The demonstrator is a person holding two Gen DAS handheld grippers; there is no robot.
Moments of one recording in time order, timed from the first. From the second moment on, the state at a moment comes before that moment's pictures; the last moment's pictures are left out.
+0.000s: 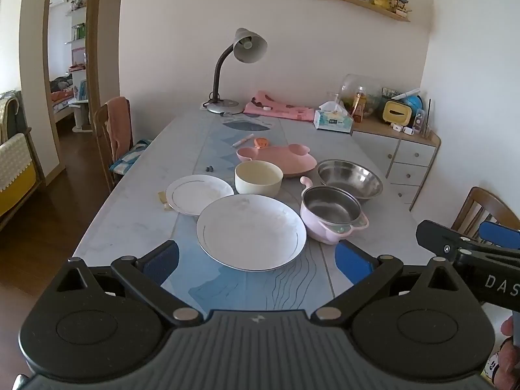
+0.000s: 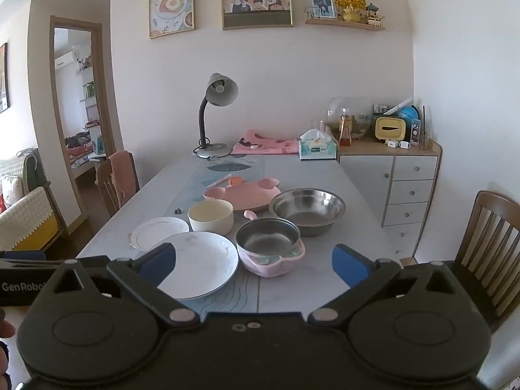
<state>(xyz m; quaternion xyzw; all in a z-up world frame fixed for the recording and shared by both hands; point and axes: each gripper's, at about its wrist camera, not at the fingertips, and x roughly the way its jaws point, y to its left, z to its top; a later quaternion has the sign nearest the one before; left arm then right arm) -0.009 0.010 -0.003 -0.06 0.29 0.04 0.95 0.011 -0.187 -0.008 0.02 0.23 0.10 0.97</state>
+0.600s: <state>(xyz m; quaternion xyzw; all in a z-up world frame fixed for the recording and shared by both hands) -0.007 0.012 0.002 -0.06 0.29 0.03 0.95 0.008 -0.186 -0.001 0.01 0.23 0.09 0.97</state>
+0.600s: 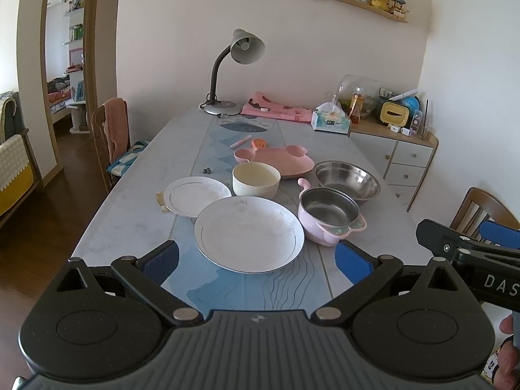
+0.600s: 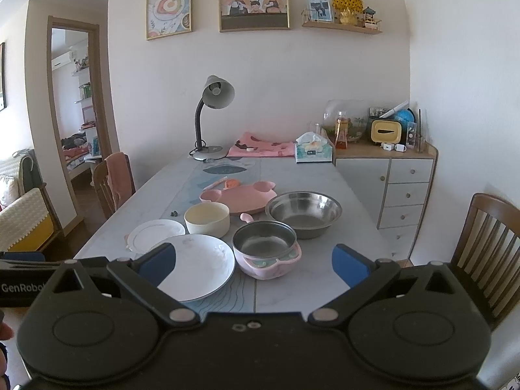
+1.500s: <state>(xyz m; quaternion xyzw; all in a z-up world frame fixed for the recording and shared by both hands) -0.009 0.020 0.006 -0.06 0.28 0.04 0.96 0.011 -0.177 0.005 0.00 0.22 0.10 0.97</state>
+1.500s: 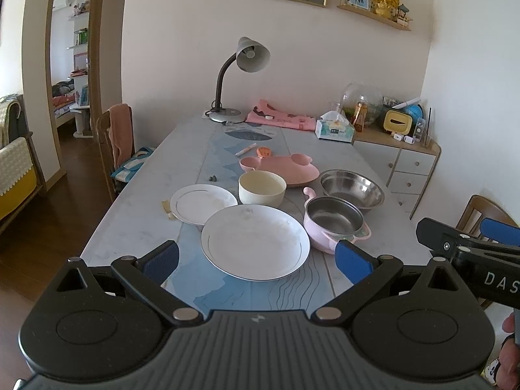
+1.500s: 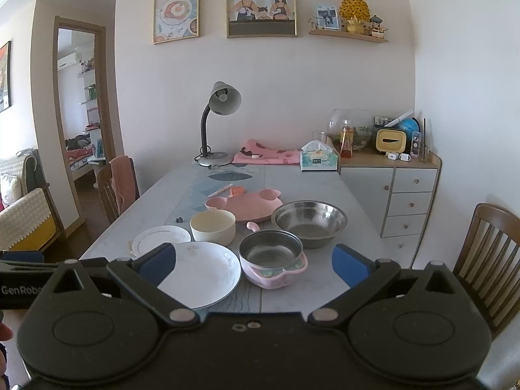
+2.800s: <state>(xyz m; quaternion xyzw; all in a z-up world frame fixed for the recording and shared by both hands) 0.139 0.053 -0.062 -0.06 0.36 0.08 0.93 0.139 -0.164 -0.079 0.01 0.36 0.14 0.92</state>
